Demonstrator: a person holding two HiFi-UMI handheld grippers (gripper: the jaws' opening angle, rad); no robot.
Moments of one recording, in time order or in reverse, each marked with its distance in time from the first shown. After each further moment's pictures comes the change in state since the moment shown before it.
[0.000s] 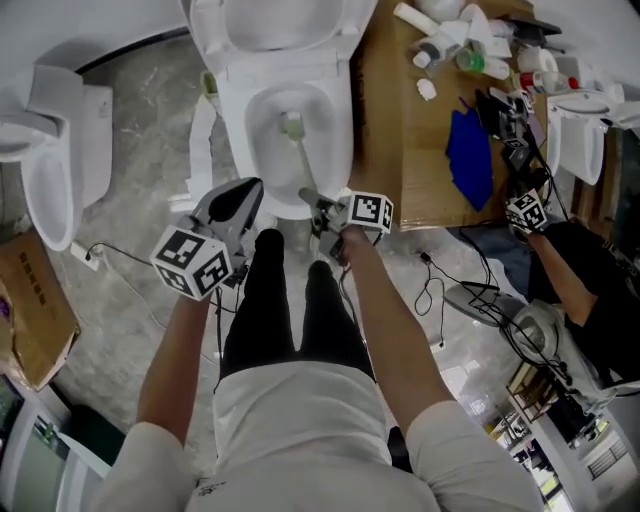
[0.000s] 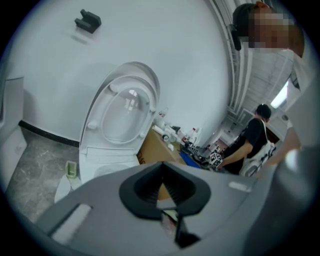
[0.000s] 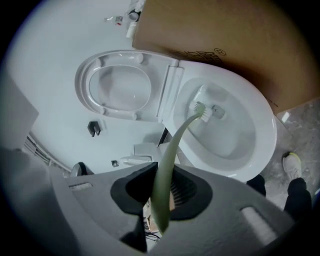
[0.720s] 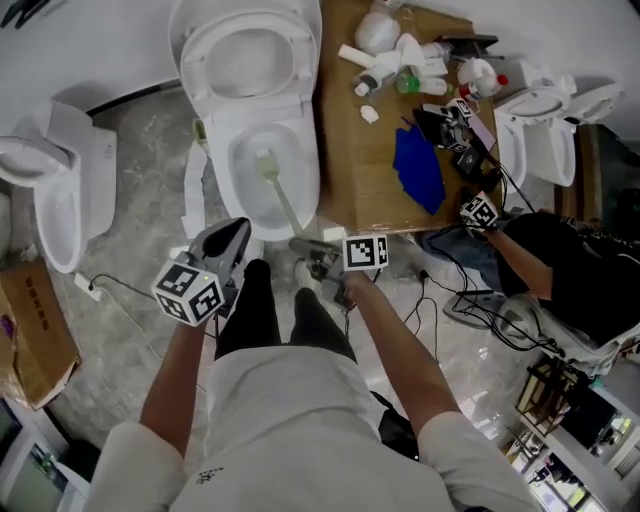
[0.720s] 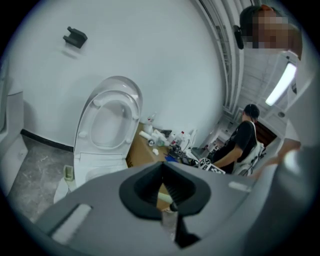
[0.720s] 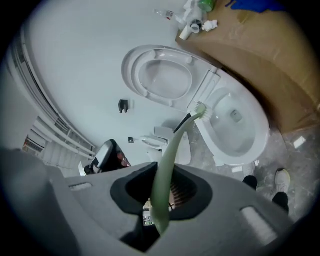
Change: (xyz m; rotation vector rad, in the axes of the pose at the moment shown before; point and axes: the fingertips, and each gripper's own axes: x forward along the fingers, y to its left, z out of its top) left arm -0.041 -0.108 0.017 0.039 -0.026 -0.008; right arm -0.125 0.113 -0.067 -0.259 0.145 0.122
